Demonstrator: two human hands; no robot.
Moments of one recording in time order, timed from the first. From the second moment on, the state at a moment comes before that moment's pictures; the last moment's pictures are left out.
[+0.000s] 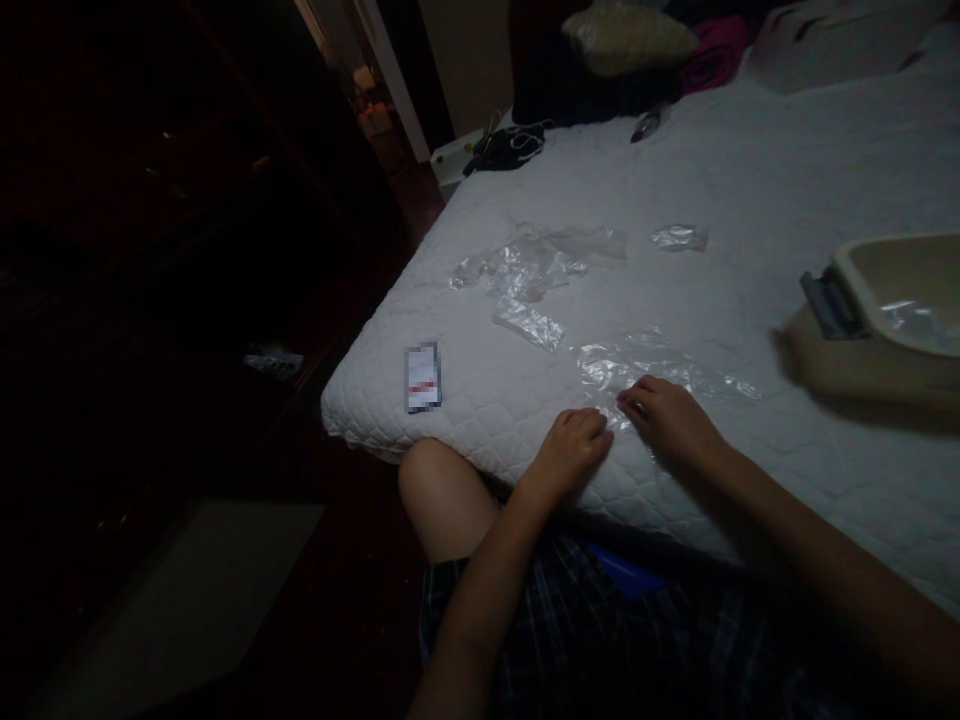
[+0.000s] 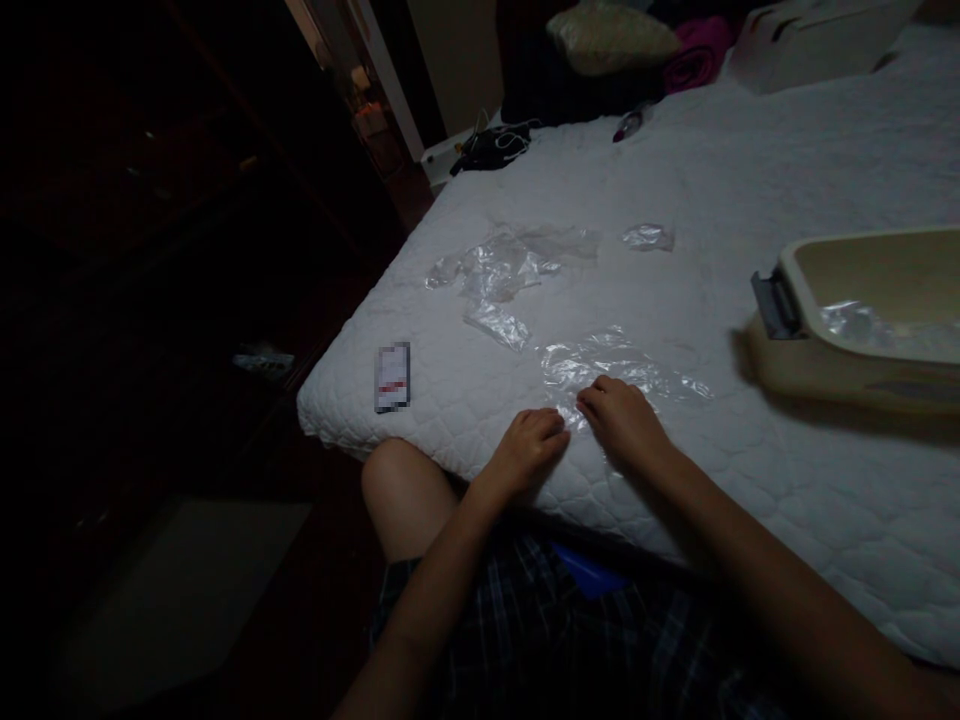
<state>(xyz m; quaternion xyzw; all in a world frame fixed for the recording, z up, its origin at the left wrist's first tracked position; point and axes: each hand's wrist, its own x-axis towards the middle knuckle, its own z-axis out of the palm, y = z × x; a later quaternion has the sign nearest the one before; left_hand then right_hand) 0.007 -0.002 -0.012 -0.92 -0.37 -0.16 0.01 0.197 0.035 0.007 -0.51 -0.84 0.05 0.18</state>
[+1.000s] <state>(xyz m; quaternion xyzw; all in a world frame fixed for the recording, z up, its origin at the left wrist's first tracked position) 0.025 -0.011 -0.025 -0.91 -0.33 -0.24 0.04 0.270 -0.022 0.004 -0.38 -0.91 -0.01 0.20</state>
